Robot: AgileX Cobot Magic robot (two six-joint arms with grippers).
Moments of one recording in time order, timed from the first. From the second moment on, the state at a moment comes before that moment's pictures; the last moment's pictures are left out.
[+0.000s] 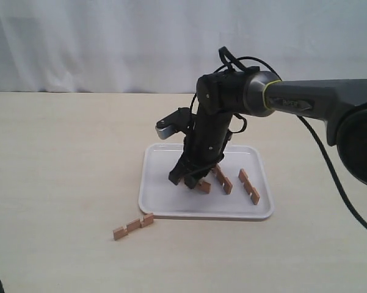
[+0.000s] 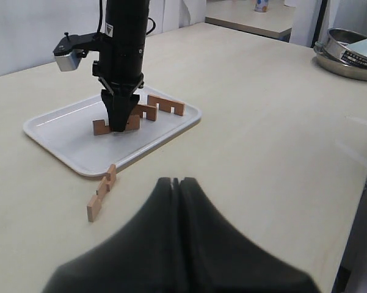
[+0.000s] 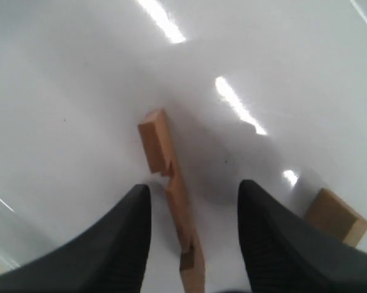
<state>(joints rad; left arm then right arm) -0.79 0.00 0.00 0.05 0.32 -0.08 0.46 2.30 -1.77 0.04 0.99 -0.32</state>
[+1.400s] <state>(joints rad) -0.79 0.00 0.00 0.05 0.32 -0.08 0.57 2.29 -2.11 0.34 1.22 -0.77</state>
